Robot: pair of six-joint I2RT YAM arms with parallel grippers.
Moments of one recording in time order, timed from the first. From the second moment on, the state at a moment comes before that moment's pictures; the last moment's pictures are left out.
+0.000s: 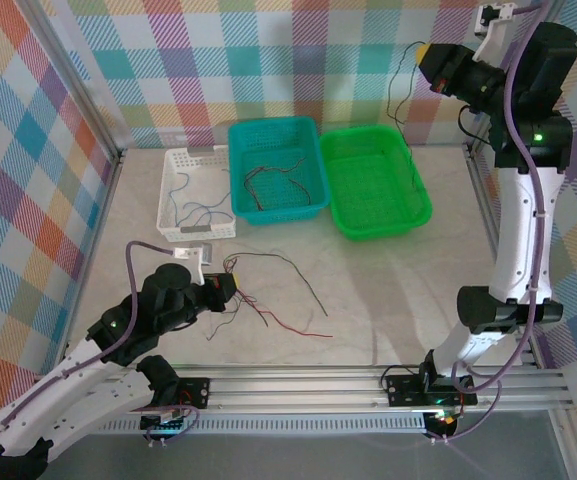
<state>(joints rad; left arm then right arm) -0.79 0.61 0.70 -0.58 -0.06 -0.73 0.01 1.70 2.43 -0.78 -0.64 0.50</state>
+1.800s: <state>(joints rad) -0.79 0.82 0.92 -0.55 -0.03 -0.68 0.14 1.83 1.50 -0.70 -0.24 0.42</state>
